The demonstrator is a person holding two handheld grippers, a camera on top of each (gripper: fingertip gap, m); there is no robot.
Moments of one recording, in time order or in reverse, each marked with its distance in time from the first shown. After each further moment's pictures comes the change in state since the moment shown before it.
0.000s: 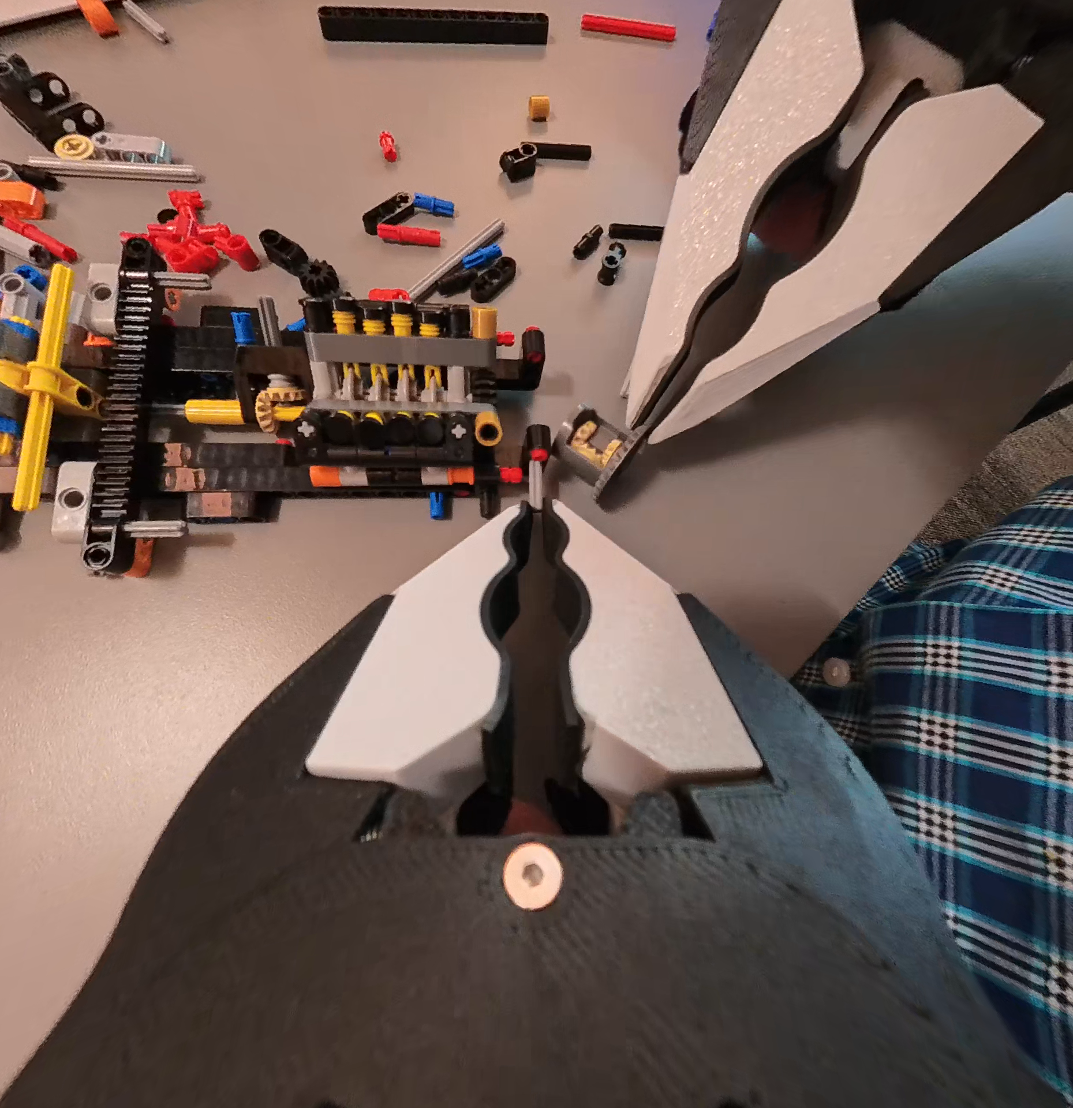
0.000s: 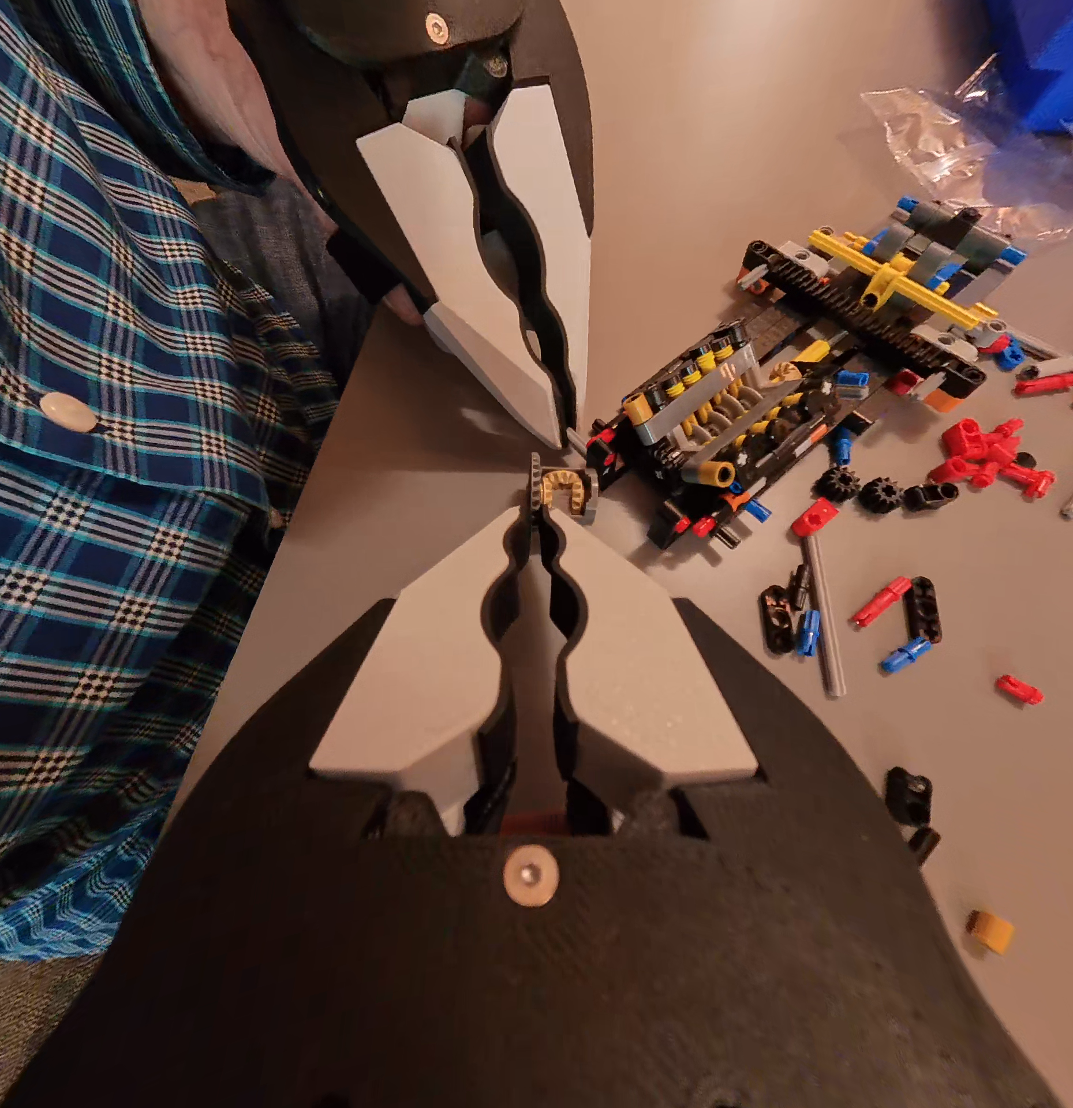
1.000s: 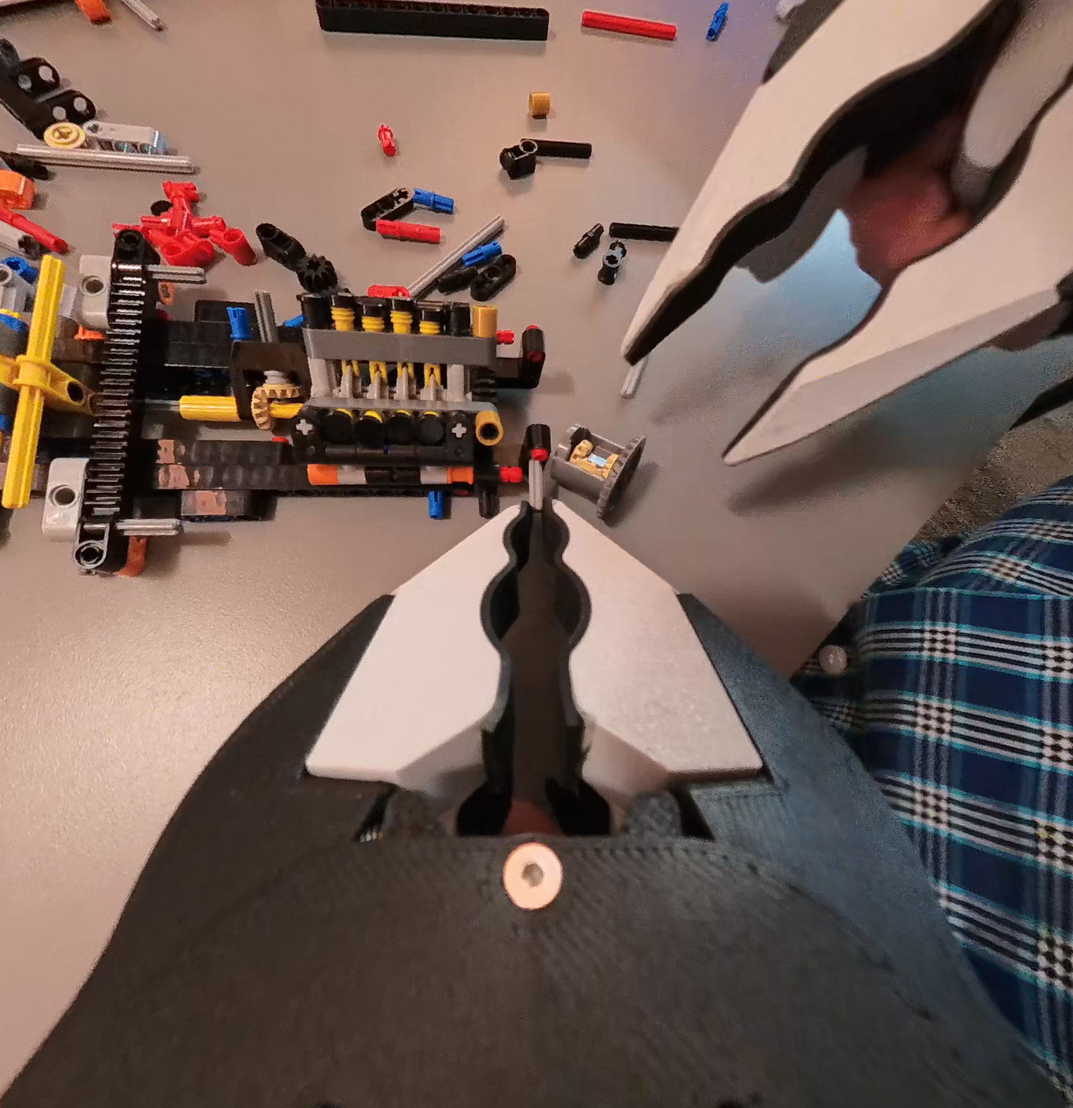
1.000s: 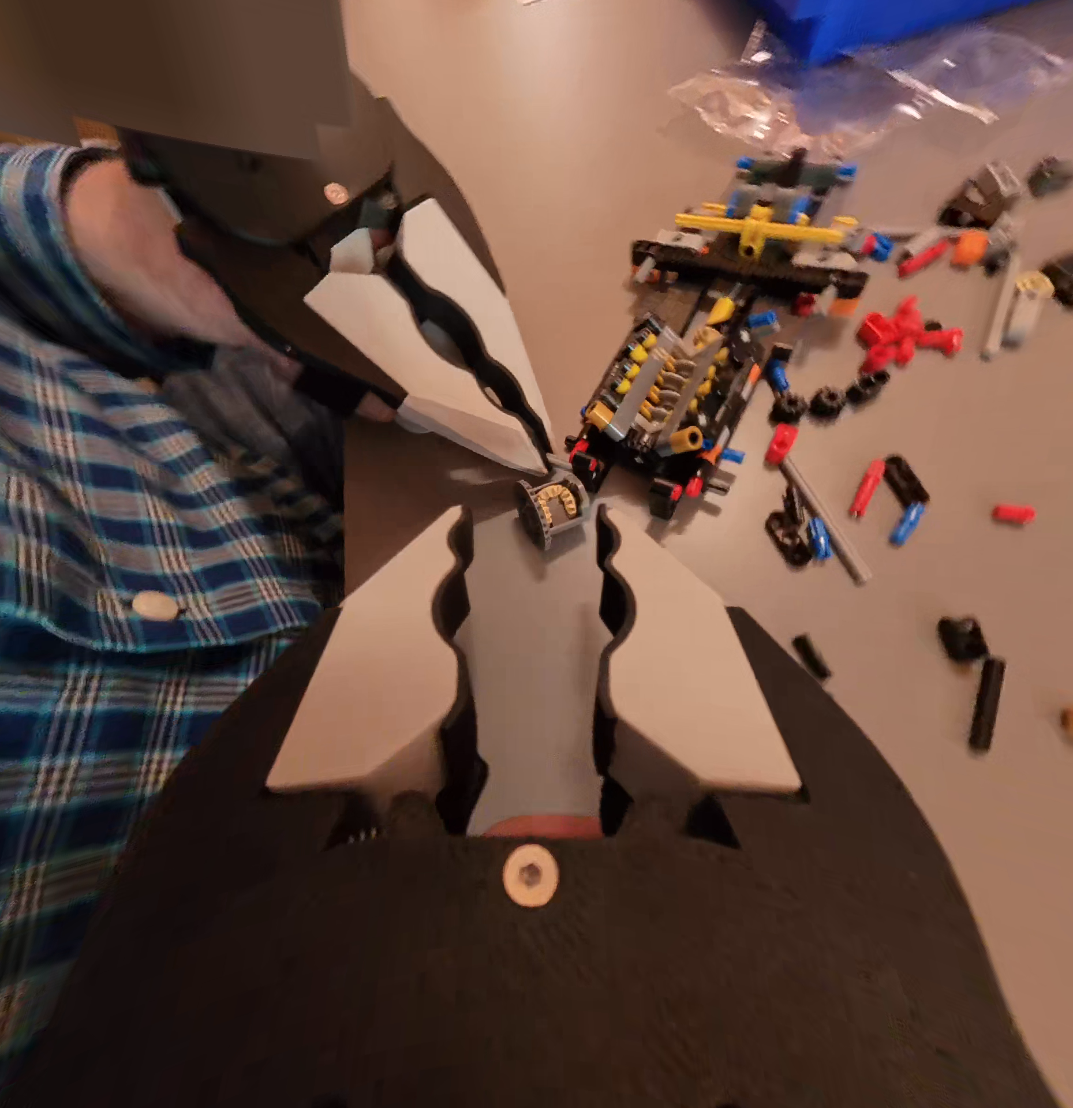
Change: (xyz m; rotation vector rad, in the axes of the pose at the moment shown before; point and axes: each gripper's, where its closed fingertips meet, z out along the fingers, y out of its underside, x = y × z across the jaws) left arm 0.000 0.001 0.000 -0.005 0.011 -0.013; right arm -0.001 -0.016 -0.014 0.063 0.210 0.322
